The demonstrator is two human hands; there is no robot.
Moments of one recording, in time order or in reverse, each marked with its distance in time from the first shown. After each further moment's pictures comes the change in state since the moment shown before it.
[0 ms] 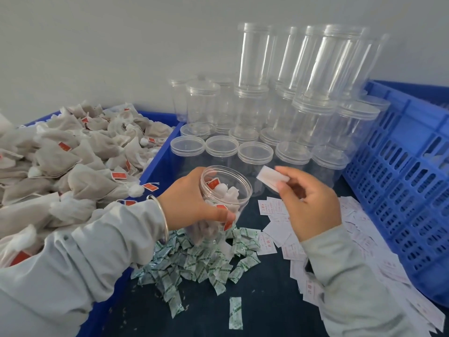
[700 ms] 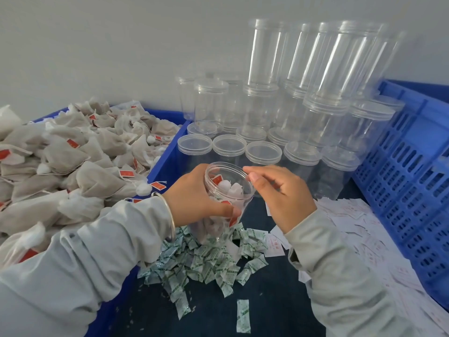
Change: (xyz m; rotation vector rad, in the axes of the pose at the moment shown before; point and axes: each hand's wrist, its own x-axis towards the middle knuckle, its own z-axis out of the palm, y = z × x) left_hand 0.003 -0.003 -0.005 0.006 0.026 -0.026; right_hand 0.012 -0.018 0.031 0.063 -0.329 -0.013
